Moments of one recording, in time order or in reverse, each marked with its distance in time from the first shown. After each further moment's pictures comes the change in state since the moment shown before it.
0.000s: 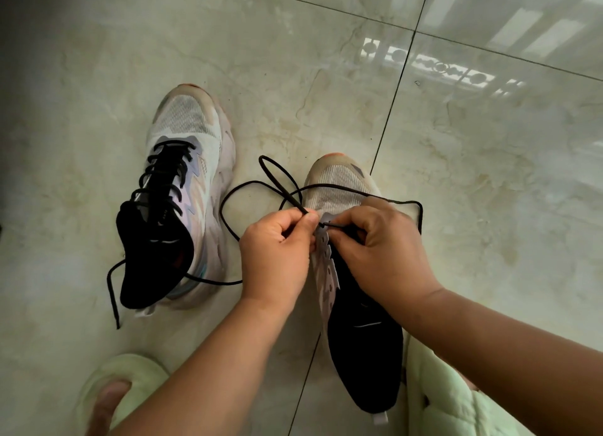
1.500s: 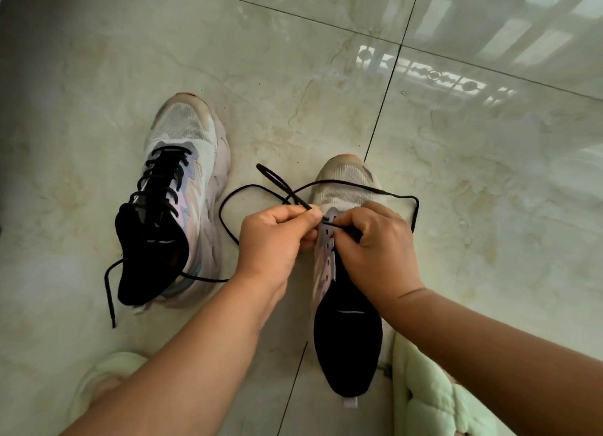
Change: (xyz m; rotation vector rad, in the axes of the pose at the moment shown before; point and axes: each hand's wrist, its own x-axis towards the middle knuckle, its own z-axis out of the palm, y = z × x) left_hand 0.007 0.016 0.007 -0.279 -0.115 -0.259; right_hand -0.002 0.010 -0.001 -0.038 0.131 -0.073
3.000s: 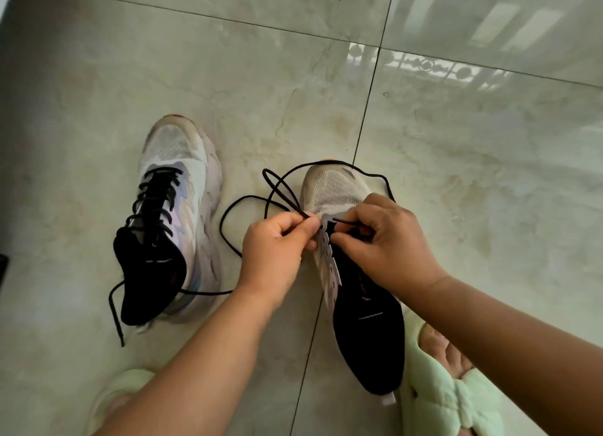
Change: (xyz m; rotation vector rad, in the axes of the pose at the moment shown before) left_hand 0.000 -0.001 0.000 0.276 -0.088 0.118; right_hand 0.010 0.015 -0.023 0.072 -0.102 -0.002
